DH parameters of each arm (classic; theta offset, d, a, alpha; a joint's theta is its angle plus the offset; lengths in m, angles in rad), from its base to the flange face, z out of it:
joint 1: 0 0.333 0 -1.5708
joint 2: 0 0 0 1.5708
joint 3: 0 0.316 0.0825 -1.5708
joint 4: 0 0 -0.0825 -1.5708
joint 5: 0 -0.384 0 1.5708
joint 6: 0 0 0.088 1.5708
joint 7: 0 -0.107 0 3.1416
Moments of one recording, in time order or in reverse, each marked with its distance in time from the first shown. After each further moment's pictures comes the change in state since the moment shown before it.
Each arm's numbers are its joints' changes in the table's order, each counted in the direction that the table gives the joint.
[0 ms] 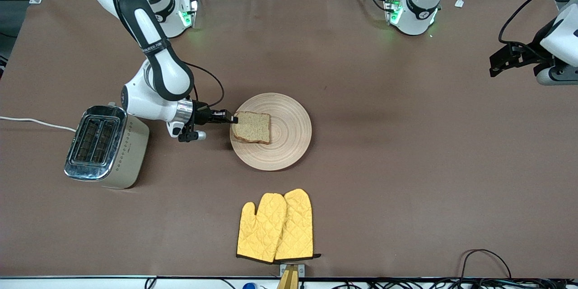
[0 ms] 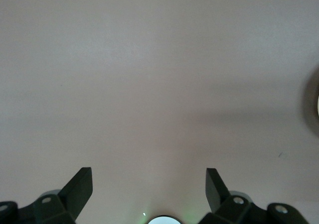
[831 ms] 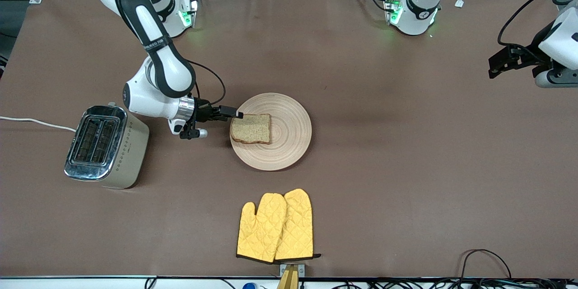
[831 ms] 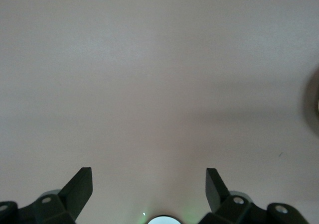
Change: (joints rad) left arm 0.000 0.008 0.000 0.000 0.000 -0.001 0.000; right arm 0.017 -0.031 0.004 0.015 0.000 0.000 -0.065
